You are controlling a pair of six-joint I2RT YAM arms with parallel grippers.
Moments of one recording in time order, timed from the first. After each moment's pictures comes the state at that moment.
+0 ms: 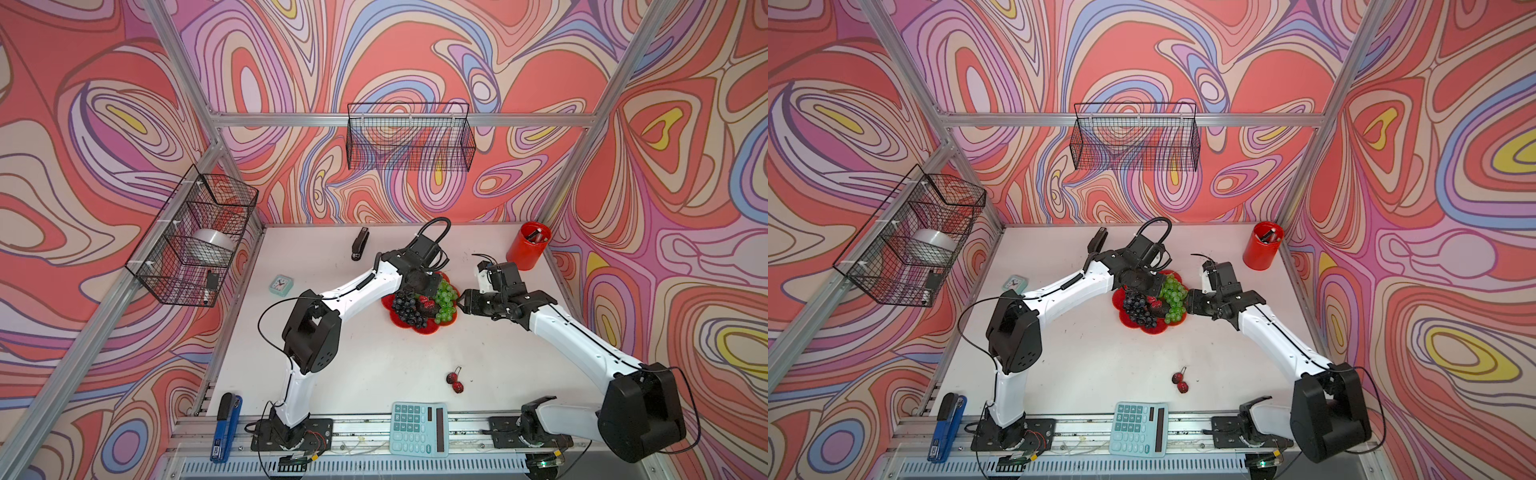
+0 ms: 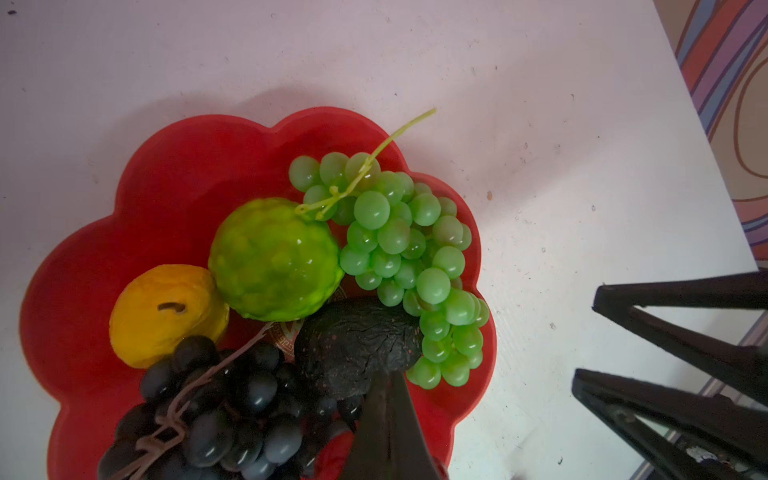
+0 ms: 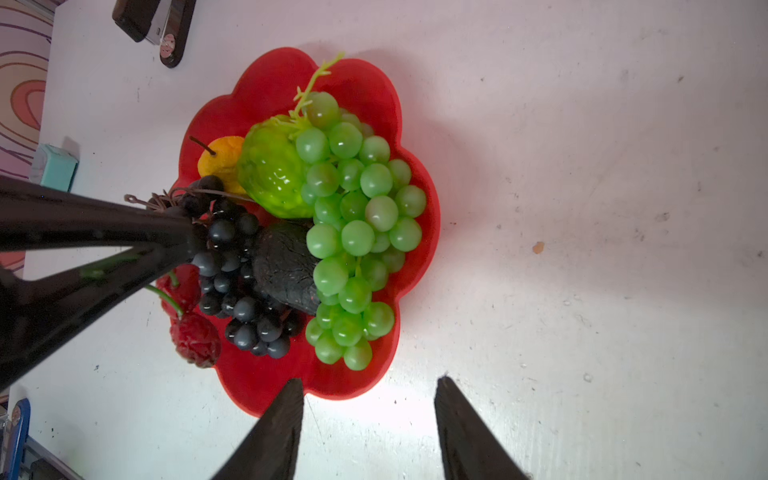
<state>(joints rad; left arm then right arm) -0.77 2.03 1.78 -0.73 0.12 -0.35 0.28 1.29 0.88 -0.51 -0.22 0.39</state>
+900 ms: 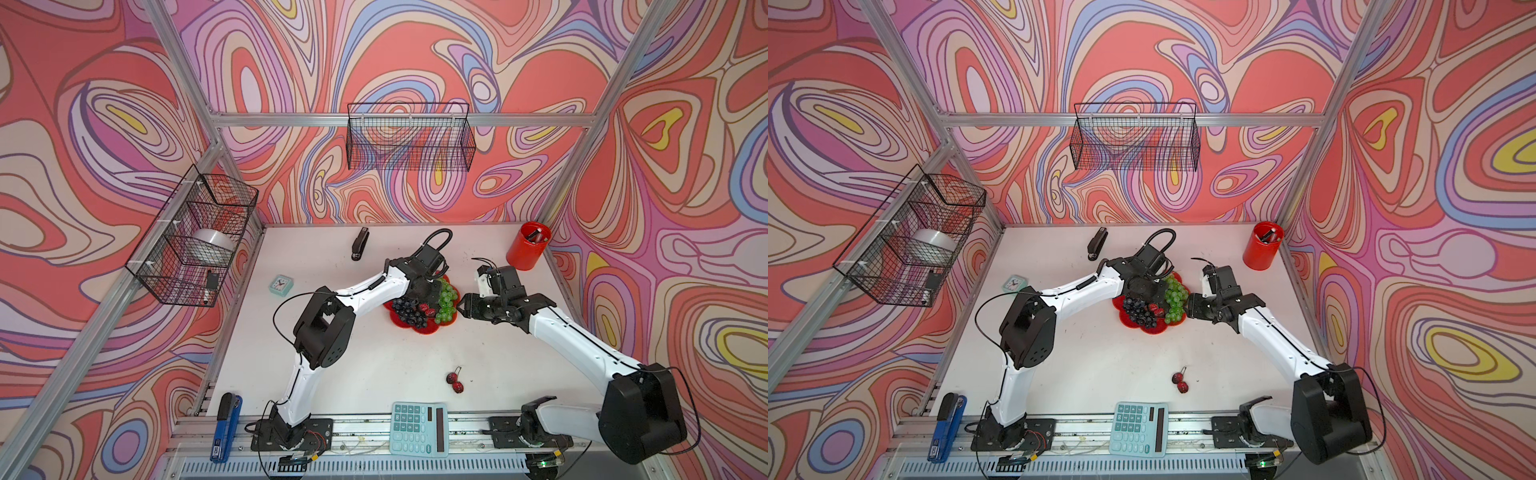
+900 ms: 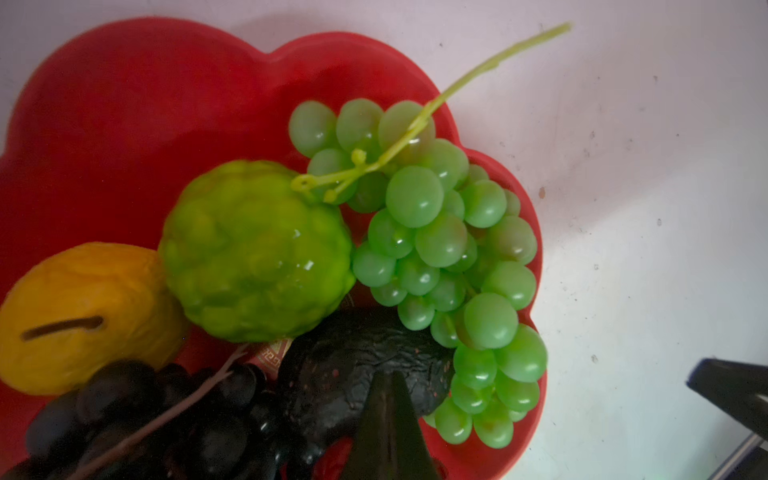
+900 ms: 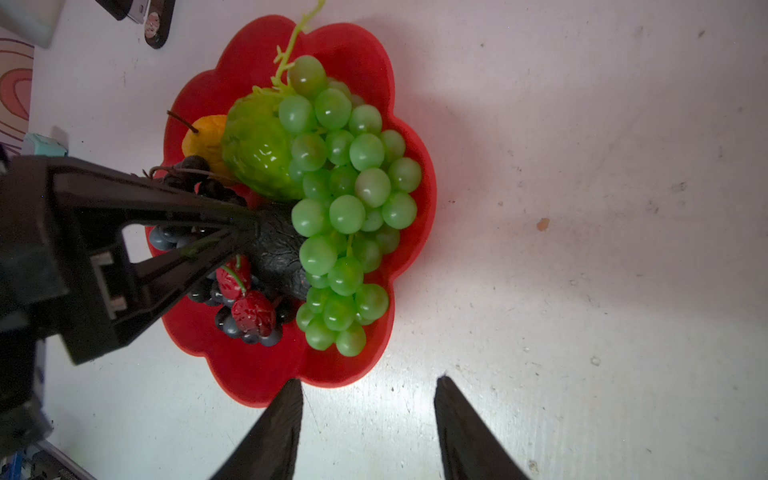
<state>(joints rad) -0.78 2.12 1.74 -0.69 0.07 -0.47 0.28 1.28 0.84 -0.51 -0.23 0.40</state>
